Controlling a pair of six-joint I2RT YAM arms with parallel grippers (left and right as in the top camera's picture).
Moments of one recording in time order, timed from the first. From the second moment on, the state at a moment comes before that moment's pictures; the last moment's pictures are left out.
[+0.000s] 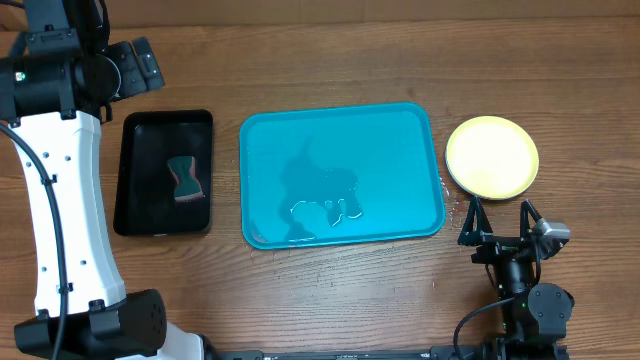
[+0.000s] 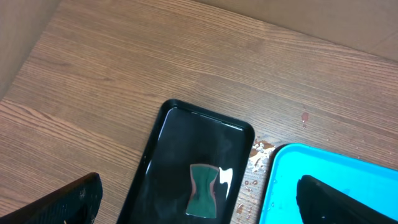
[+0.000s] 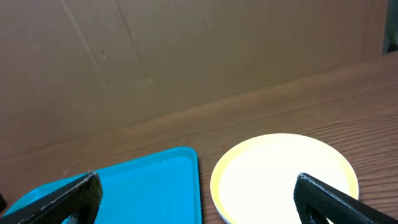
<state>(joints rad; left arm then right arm) 0.14 1.71 2.03 -1.23 -0.14 -0.19 -0.04 0.01 0.02 -0.03 -0.07 0.30</state>
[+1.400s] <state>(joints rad) 0.01 0.15 0.19 0.05 0.11 0.05 -0.04 0.01 0.02 -0.03 -0.07 0.29</state>
